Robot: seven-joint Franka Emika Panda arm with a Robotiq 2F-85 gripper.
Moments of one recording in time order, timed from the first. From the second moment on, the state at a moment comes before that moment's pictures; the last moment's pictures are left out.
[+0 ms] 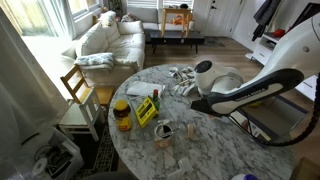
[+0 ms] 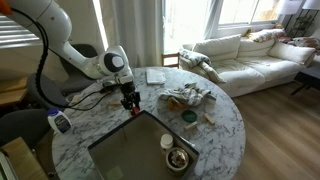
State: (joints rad) arm 0.20 0.51 -0.24 -2.00 -0.49 2.30 1.62
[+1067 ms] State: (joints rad) arm 0.24 0.54 -0.20 -1.98 -0.81 2.23 2.00
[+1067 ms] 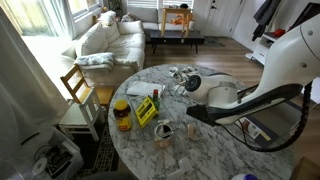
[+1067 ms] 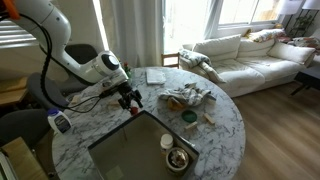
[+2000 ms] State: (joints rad) arm -0.06 0.32 -0.05 -2.02 -0.45 2.35 1.32
